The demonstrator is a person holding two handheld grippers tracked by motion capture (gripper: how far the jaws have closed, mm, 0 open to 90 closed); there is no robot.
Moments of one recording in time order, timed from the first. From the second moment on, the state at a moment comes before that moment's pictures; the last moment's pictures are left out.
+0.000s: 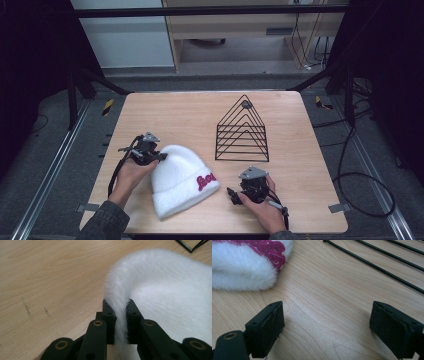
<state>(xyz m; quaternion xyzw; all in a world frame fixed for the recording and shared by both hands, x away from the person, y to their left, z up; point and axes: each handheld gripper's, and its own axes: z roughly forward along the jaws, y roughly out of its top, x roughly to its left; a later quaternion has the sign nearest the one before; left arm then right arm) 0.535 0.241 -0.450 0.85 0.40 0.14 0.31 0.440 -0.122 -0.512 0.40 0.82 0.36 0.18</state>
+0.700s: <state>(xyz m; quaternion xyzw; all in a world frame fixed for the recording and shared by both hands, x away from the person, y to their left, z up) 0.492 0.217 -0.380 0.86 0.31 0.20 0.35 0.440 -0.122 -0.512 0.40 0.82 0.36 0.18</state>
